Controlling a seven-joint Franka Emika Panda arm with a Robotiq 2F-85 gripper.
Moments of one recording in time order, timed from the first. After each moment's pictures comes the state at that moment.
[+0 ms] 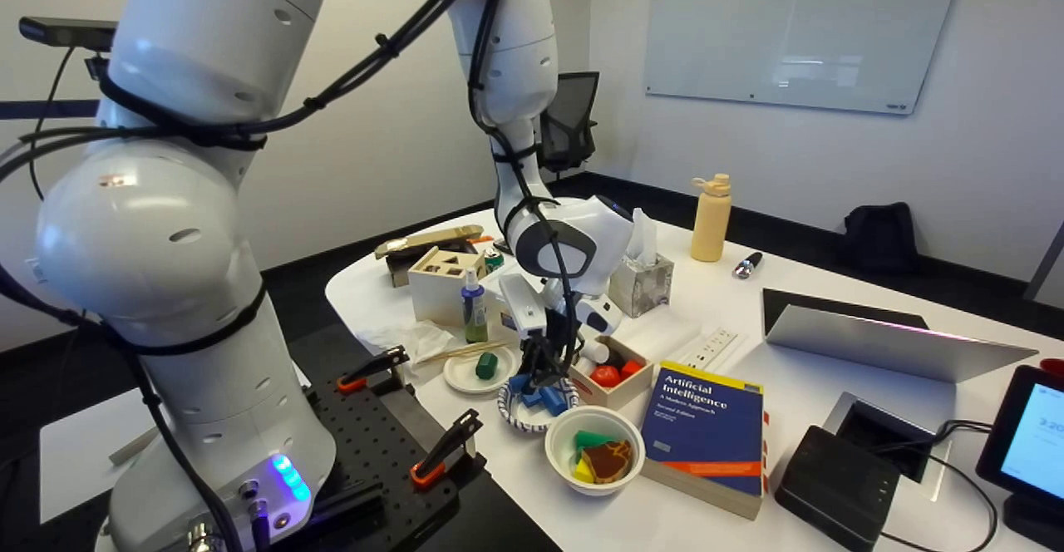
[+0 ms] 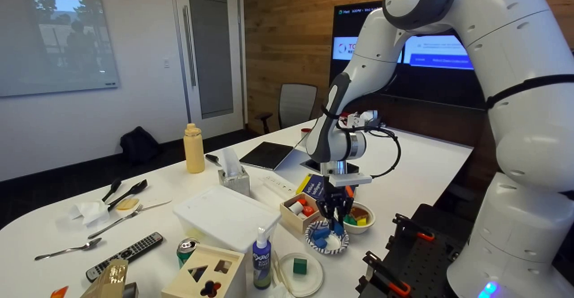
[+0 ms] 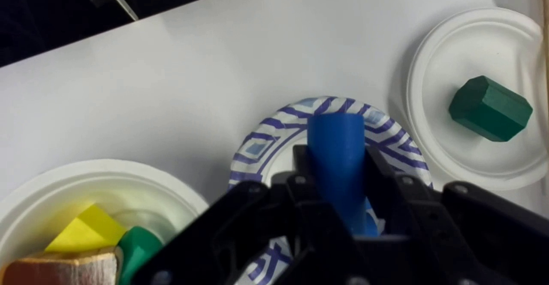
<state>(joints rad) -0.20 0.57 0.00 -2.38 0.33 2.58 -0.06</state>
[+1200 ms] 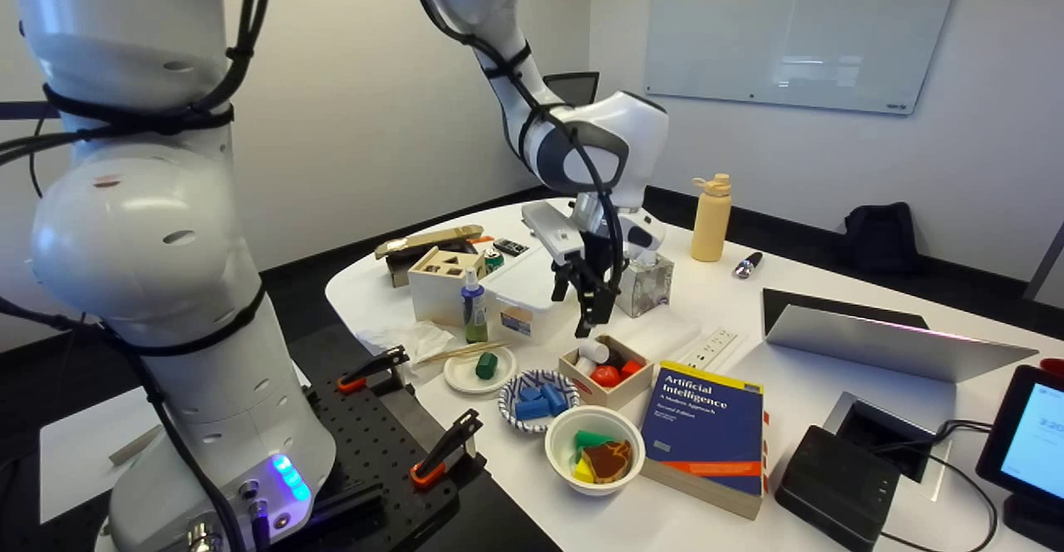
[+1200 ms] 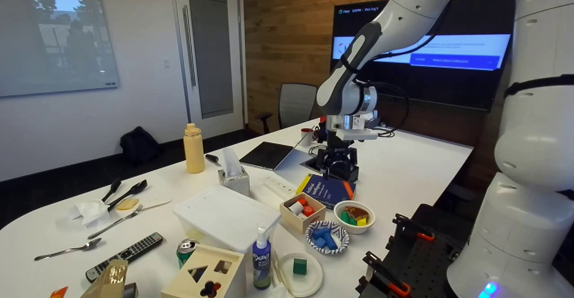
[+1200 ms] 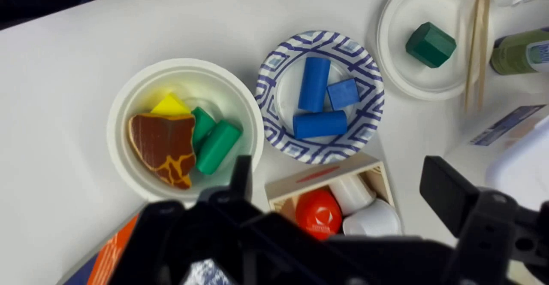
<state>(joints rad) -0.22 0.21 -0.06 -2.43 0.21 2.42 -0.06</state>
